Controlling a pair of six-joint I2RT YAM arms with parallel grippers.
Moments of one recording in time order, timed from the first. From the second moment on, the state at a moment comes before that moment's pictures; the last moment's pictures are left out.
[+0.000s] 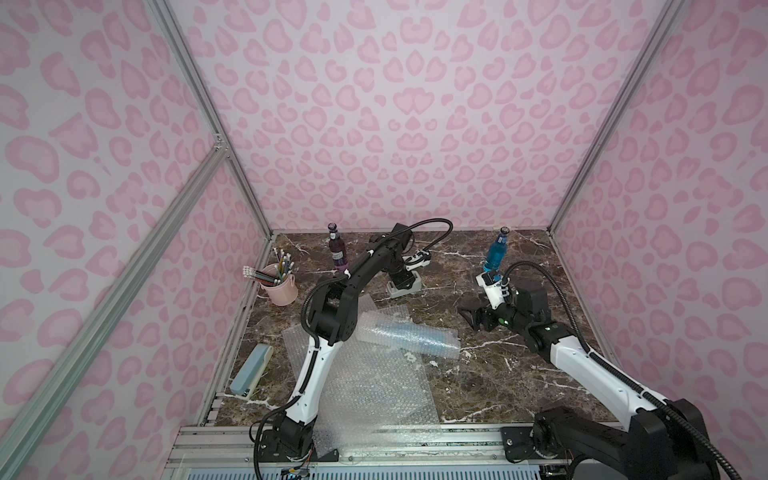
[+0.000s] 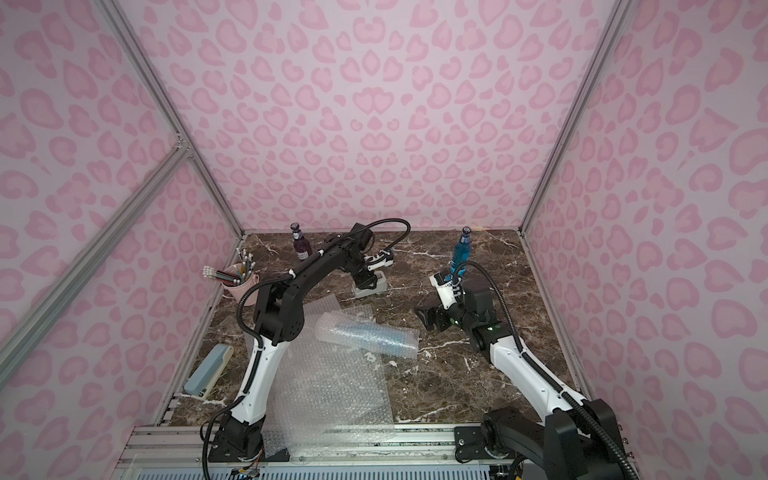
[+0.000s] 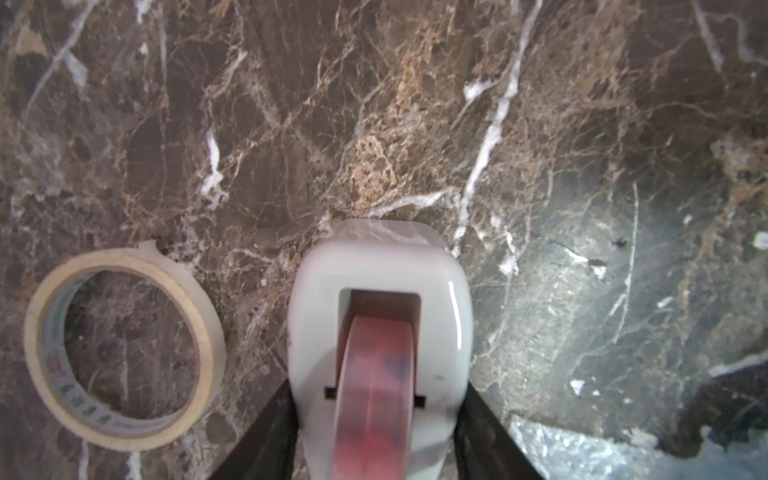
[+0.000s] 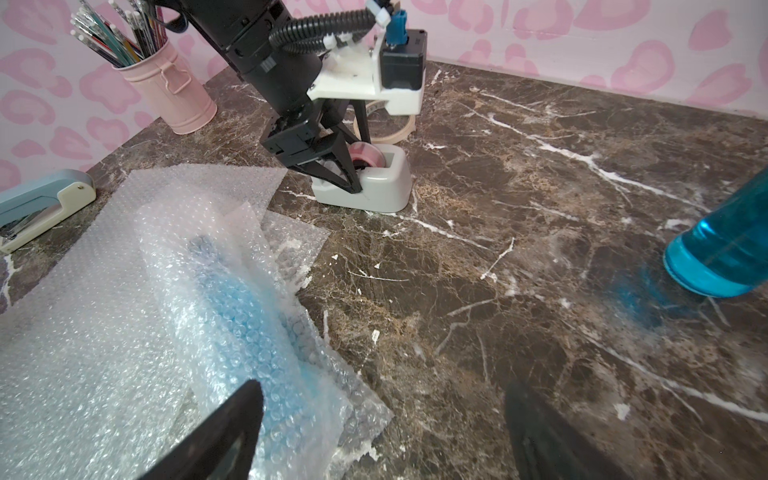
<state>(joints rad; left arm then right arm) -0.51 2.44 2.21 -1.03 0.14 0.57 0.25 1.14 0.62 -0.07 -0.43 -0.04</state>
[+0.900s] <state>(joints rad) -0.75 2.48 2.34 -1.17 -0.21 -0.45 0.23 1.20 0.57 0.07 -0.44 0.07</state>
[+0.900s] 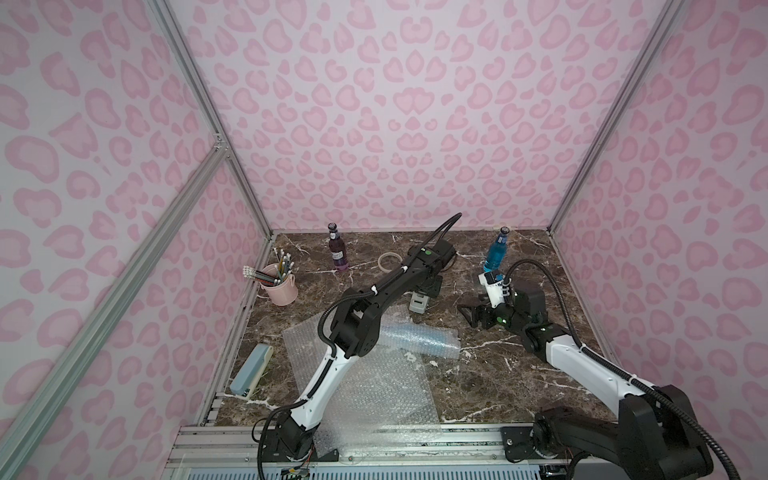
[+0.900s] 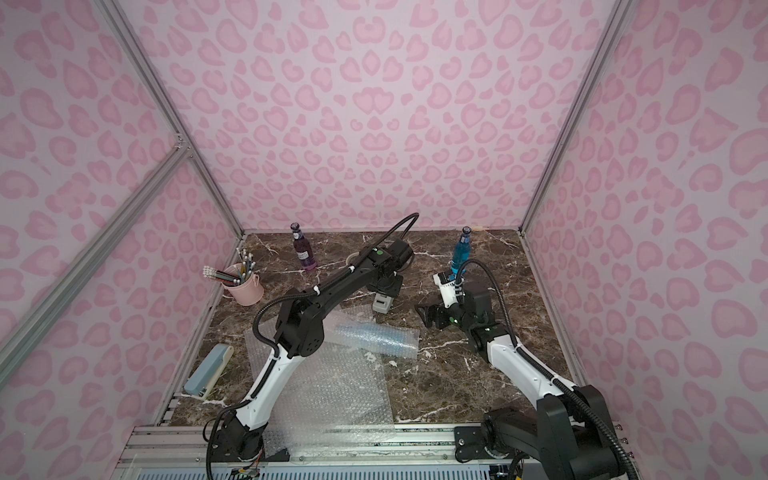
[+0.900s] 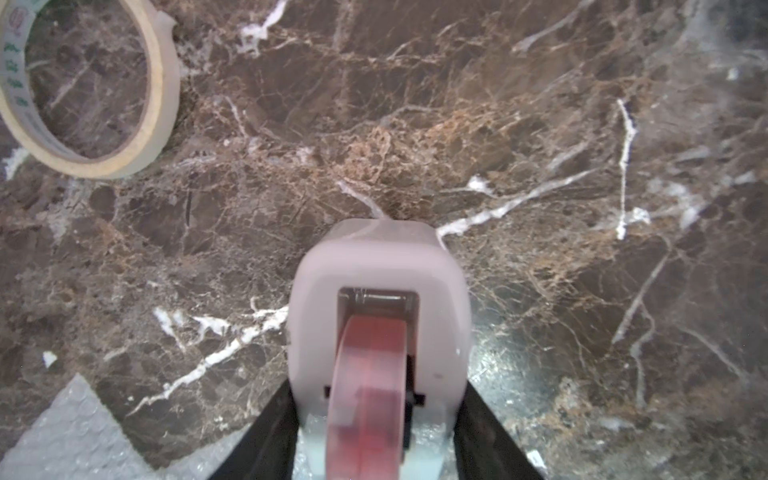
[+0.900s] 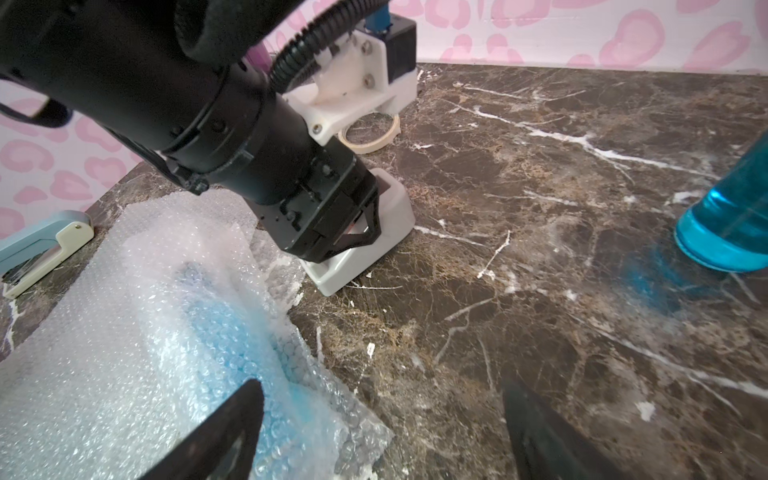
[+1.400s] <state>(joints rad) -0.78 2.51 2.36 -1.16 -0.17 -0.58 0.21 1.21 0.55 0.11 -0.49 0.10</state>
